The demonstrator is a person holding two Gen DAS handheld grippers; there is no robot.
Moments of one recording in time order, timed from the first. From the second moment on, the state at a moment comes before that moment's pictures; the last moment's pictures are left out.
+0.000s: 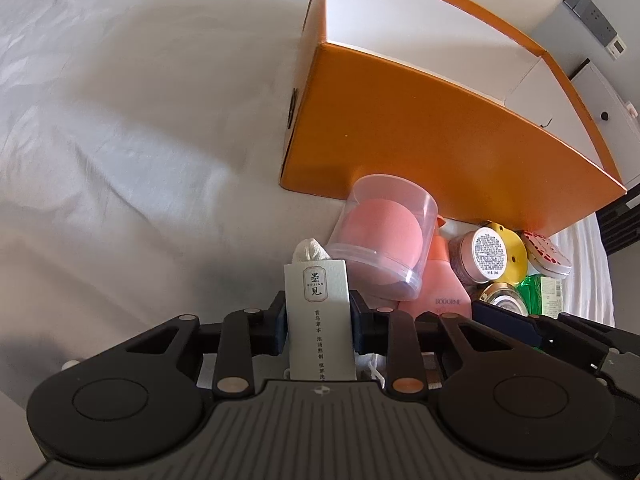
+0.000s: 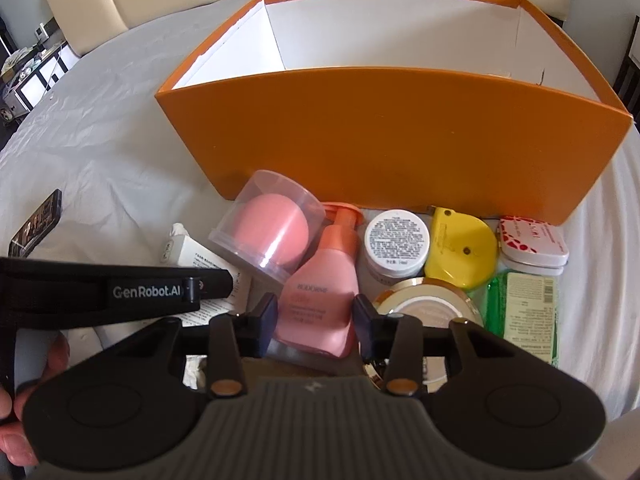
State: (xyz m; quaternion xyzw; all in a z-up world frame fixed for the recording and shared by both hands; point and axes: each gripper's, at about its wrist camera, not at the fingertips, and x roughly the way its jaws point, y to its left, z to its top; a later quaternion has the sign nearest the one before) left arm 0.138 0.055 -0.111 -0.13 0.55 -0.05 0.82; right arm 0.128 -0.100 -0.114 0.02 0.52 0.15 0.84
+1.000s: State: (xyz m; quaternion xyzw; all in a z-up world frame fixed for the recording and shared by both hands) left arm 0.124 0.057 -0.097 -0.14 0.52 -0.06 0.84; right arm 0.122 -0.105 -0.105 0.00 0.52 0.15 0.84
